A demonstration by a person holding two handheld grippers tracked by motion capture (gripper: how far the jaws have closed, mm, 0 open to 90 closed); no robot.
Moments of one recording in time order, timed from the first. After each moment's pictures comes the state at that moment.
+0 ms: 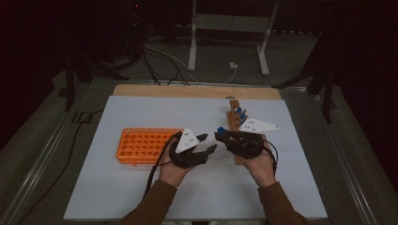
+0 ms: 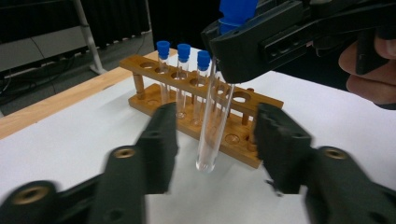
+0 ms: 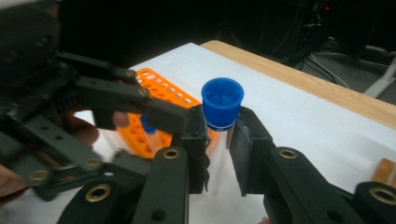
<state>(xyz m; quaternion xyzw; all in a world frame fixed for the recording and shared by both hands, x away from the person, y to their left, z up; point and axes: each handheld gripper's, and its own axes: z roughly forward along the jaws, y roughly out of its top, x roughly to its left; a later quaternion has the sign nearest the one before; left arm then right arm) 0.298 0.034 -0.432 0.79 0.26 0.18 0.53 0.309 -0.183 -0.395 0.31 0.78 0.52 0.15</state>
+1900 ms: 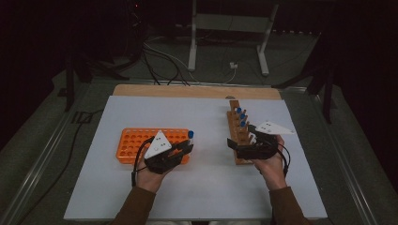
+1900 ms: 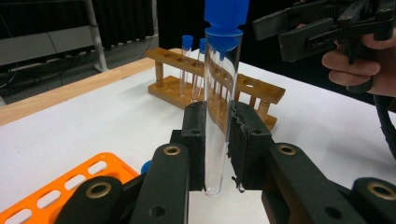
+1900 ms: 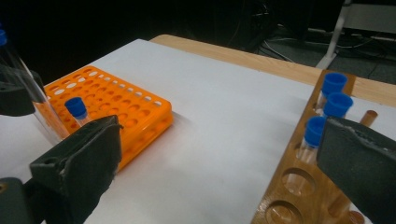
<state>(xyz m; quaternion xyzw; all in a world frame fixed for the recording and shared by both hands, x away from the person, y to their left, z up) 0.280 0.100 -0.433 0.77 0.28 0.17 0.55 0.313 -0.227 -0.418 0.40 0.74 0.50 0.19</state>
